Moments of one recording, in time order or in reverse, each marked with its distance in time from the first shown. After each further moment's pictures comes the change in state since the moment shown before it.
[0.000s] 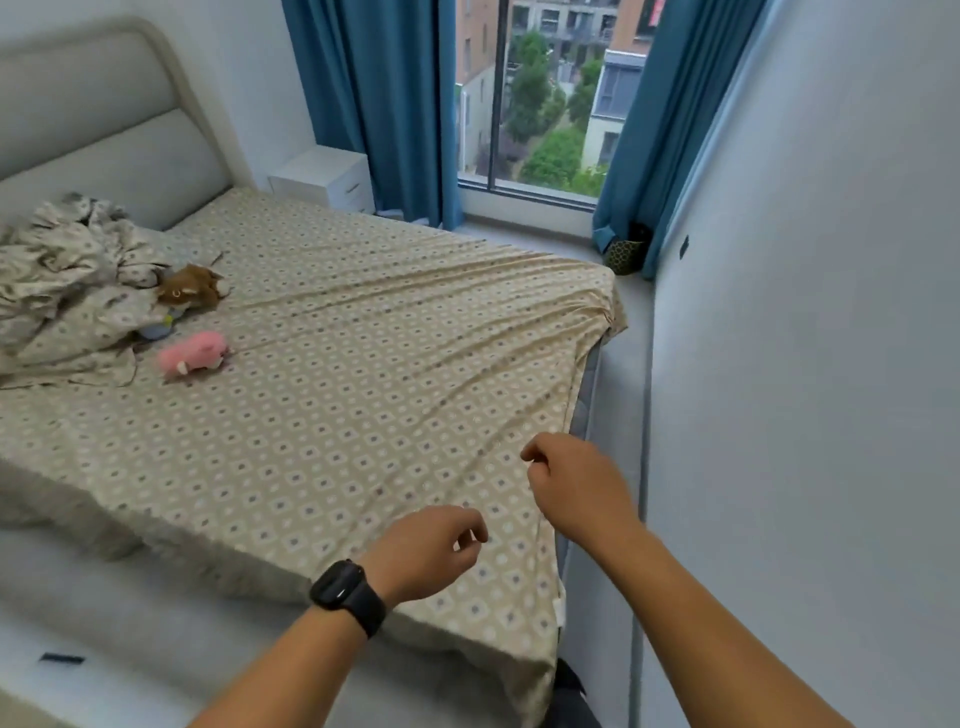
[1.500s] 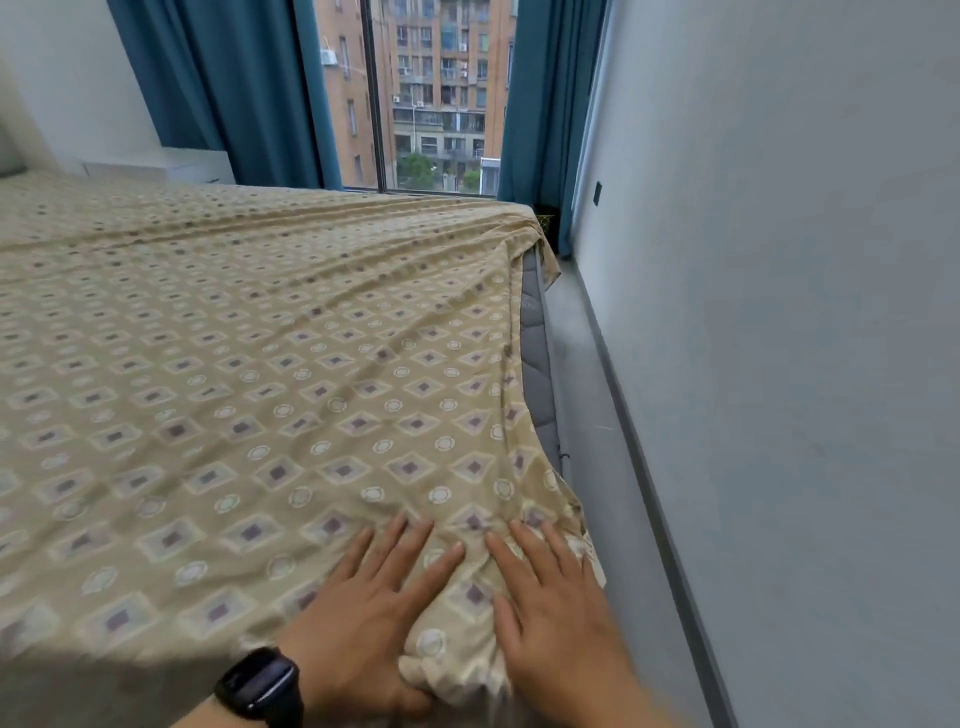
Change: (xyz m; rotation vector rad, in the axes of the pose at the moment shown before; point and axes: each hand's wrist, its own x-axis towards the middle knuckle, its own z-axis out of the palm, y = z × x) left_hand 0.195 -0.289 0.484 0.601 0.146 0.435; right_hand -0.025 0.339 0.574 -0.177 0.204 0.030
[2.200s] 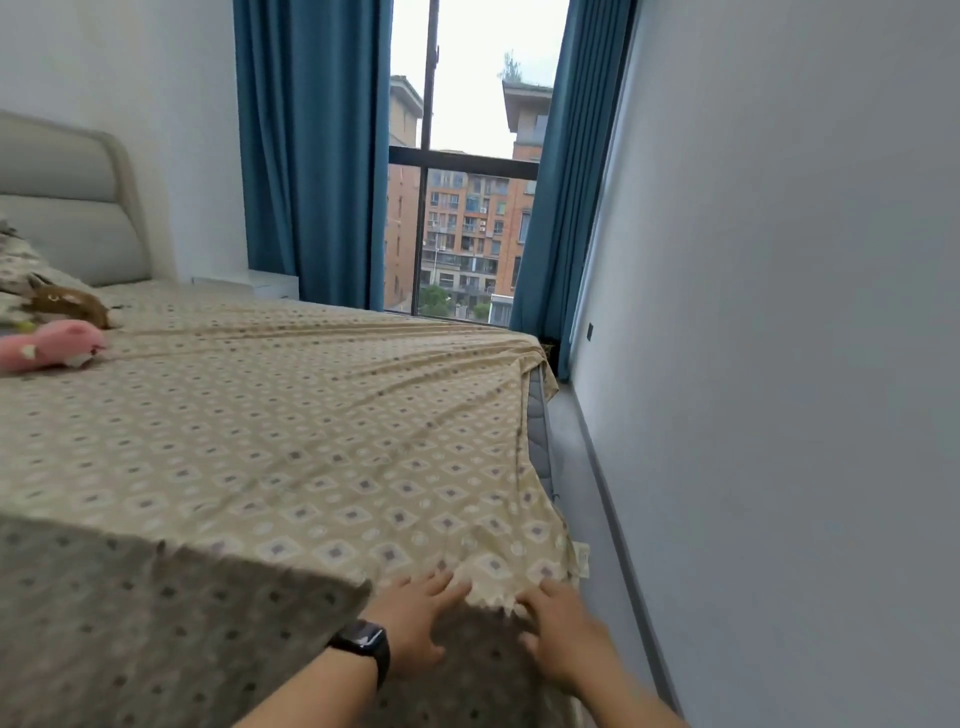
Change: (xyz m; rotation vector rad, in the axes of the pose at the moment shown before) left_hand -0.073 0.043 -0.042 -0.150 -0.133 -0.153; right_hand -0.077 -0.040 -0.053 -0.044 -0.101 0.032
